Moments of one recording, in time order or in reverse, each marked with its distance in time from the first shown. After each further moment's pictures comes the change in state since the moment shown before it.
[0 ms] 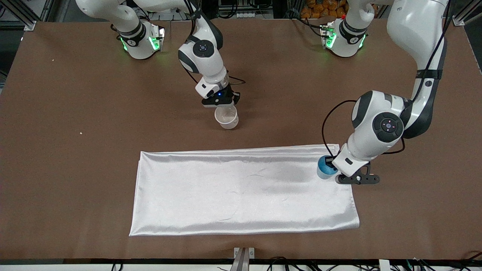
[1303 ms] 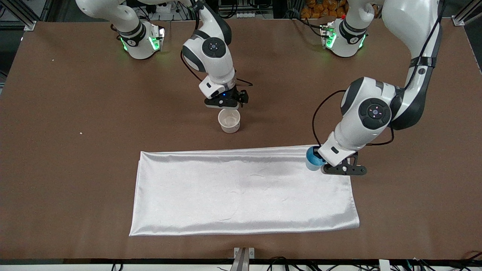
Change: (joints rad) left arm -0.042 -0.058 -0.054 0.019 0.001 -0.094 -0.046; right arm -0.008 -0.036 -0.017 0.228 -0.001 -0.389 0.068
